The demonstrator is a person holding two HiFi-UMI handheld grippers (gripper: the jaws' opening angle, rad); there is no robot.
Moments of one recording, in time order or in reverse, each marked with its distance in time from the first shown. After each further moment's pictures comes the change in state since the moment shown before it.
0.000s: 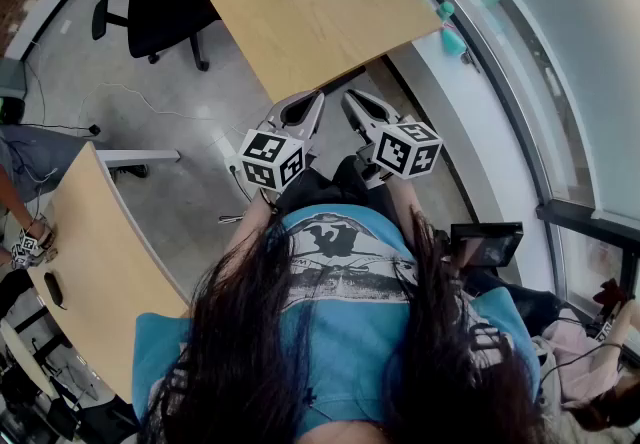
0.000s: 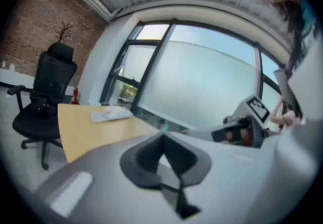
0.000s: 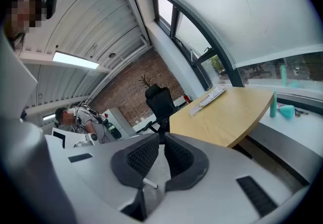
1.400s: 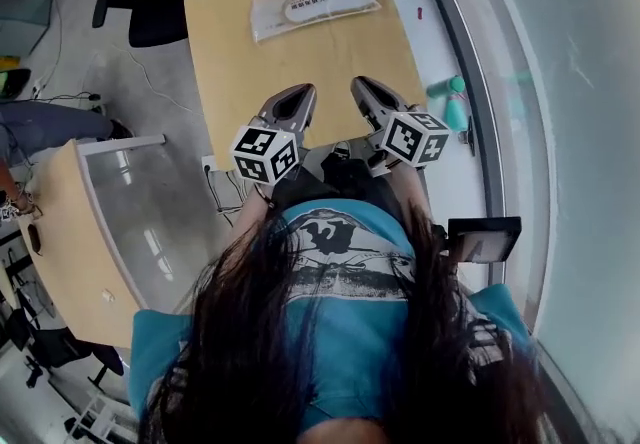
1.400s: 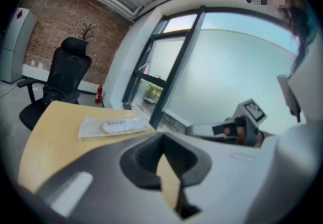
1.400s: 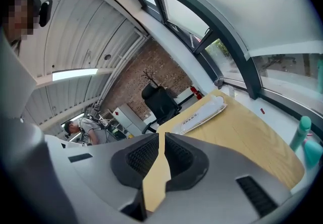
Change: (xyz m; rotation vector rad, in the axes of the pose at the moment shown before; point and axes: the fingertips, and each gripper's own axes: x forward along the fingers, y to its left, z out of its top) left arm 0.311 0.108 0.082 -0.132 -0.022 0.342; right arm 0.142 -0.279 0.223 0.042 0.160 0.213
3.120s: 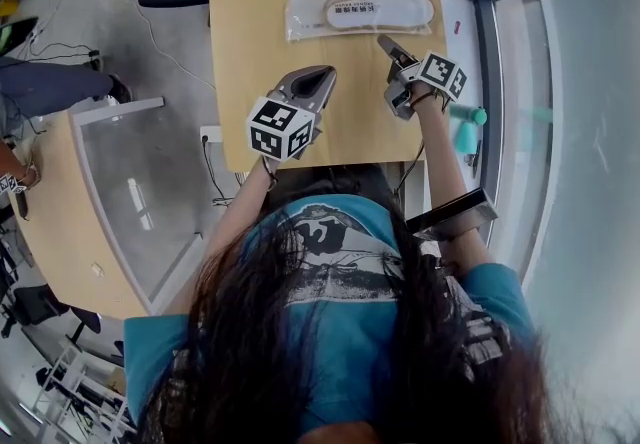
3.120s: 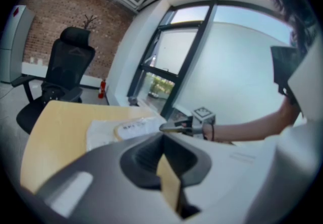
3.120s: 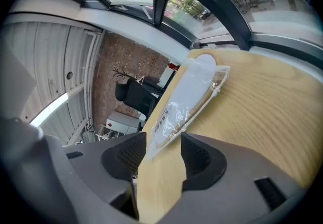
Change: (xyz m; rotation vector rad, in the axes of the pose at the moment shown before) left arm 0.053 0.121 0.017 -0.014 0.080 0.015; right arm 0.205 -0.137 0.014 0.435 0.183 -0.022
